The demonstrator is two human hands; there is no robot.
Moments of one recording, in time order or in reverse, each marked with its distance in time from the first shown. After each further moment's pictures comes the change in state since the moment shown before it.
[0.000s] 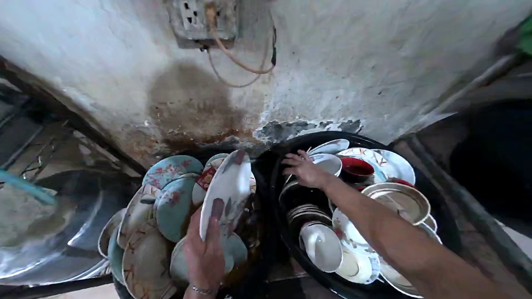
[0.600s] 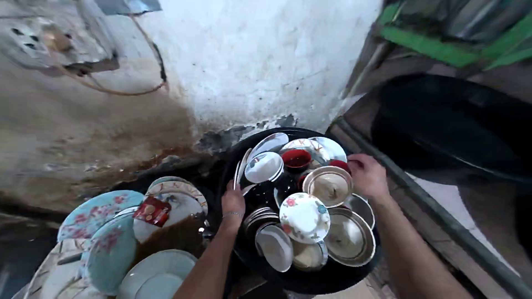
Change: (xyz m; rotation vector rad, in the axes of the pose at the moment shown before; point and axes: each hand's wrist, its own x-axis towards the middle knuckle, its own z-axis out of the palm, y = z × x) left_hand 0.024 0.014 0.261 0.409 -0.668 -0.195; right_hand -0.275 0.020 -0.093 0.195 0.588 1.191
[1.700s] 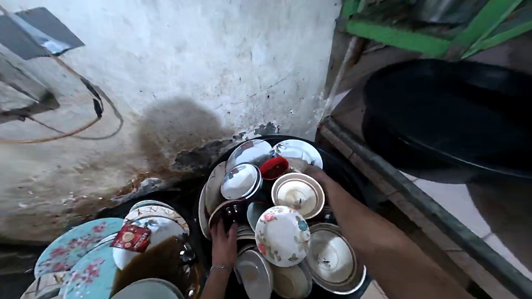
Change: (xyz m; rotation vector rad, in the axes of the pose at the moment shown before) left_hand -0.057 -0.022 0.050 -0.107 -0.007 0.013; right_hand 0.118 0.099 0.145 0.157 -0.507 0.096
